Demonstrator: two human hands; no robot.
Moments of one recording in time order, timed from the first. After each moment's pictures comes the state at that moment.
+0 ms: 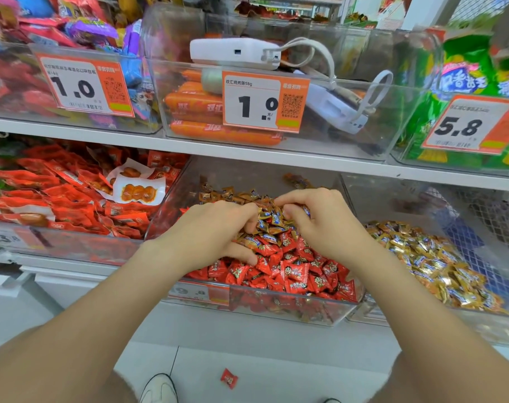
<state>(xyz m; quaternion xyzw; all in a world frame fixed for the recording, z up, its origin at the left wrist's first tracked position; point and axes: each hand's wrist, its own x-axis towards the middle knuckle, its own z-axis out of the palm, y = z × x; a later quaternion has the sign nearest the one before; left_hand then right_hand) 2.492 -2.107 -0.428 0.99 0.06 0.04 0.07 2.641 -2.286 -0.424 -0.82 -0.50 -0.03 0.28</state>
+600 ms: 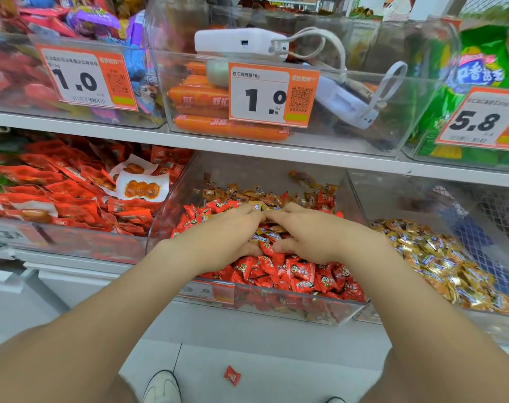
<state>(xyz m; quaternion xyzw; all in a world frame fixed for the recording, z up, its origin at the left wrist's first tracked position) 2.507 -2.103 -0.456 0.99 0.04 0.01 0.11 2.646 -2.259 -0.433 -0.82 -0.55 0.15 -0.04</state>
